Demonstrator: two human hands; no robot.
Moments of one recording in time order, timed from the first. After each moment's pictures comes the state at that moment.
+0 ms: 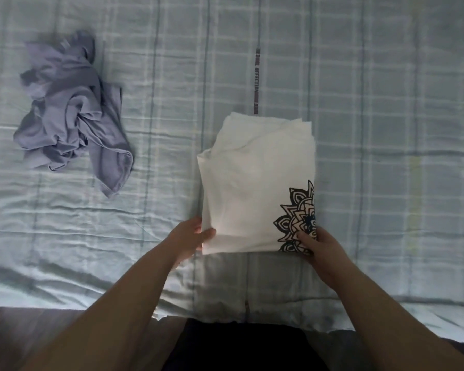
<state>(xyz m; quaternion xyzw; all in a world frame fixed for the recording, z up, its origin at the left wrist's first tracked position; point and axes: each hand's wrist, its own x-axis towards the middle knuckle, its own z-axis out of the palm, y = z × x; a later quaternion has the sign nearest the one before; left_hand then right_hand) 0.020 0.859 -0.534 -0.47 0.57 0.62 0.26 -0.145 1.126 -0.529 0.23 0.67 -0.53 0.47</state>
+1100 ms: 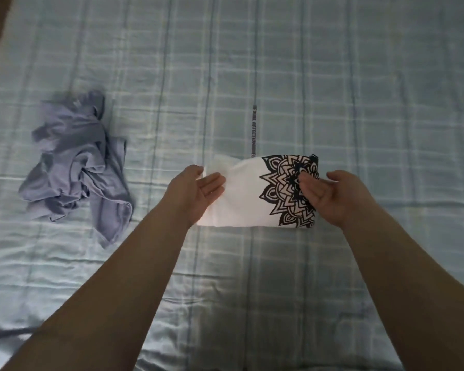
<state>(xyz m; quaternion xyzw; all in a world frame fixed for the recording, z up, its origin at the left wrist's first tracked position) -0.165 0.775 -0.476 -0.55 0.23 0.80 -0.07 -0.333 0.994 -0.472 0.38 0.50 -0.67 0.40</state>
